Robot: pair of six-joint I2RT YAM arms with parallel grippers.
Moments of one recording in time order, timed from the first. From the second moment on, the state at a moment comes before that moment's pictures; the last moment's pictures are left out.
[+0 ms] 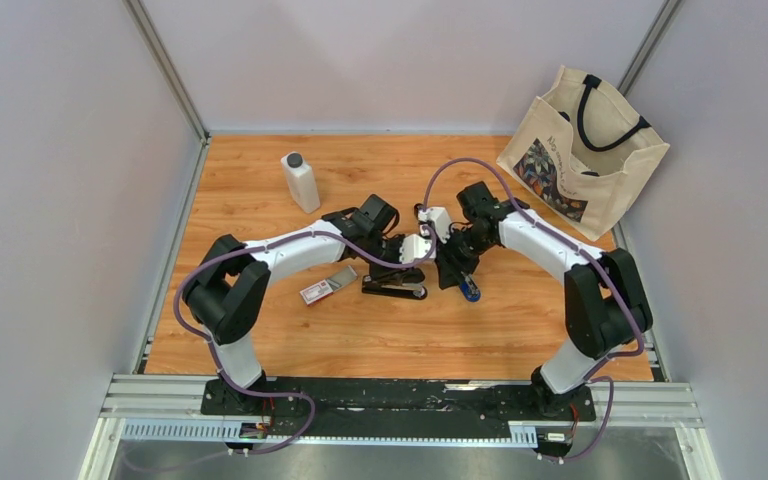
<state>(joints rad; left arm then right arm) -0.73 1.77 1.19 -0.48 0.49 0.74 0.43 1.65 1.14 -0.78 -0.57 -0.48</state>
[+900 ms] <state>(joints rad) -0.72 1.70 1.25 -0.63 0.46 0.68 0.32 1.65 1.11 -0.67 -0.45 -0.40</state>
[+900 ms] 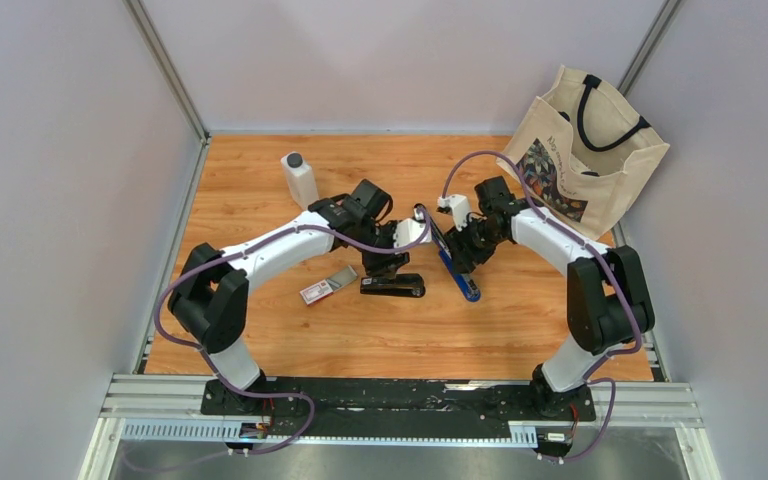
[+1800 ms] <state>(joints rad) -0.56 1.96 1.70 -0.67 0.47 0.60 0.36 1.59 0.95 -0.70 -0.22 -0.48</state>
